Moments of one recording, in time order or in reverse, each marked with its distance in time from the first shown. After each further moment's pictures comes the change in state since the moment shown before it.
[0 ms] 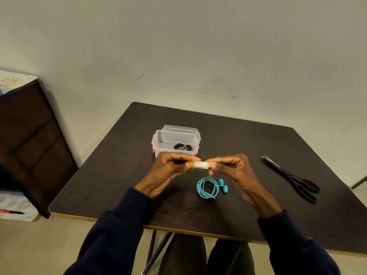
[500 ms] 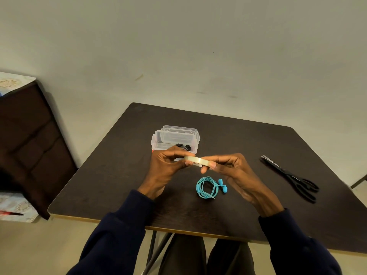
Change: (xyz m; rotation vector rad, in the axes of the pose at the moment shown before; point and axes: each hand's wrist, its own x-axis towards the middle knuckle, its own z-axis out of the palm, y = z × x) left_hand 0.007 -0.008 0.005 0.147 0.197 0.296; right_hand 0.001 -0.010 0.002 0.063 -0.139 0.056
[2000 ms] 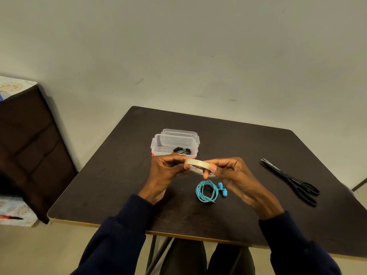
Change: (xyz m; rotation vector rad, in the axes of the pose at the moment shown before) left_hand -0.004 -0.003 0.000 -0.086 0.033 -0.106; right_hand -0.002 -0.001 -0.002 0.123 -0.027 0.060
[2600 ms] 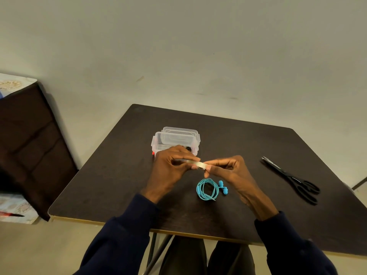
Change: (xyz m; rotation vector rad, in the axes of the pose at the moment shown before) left_hand 0.002 0.020 0.009 0.508 -0.089 0.294; right_hand 0.003 0.006 0.008 -0.266 0.180 -0.062
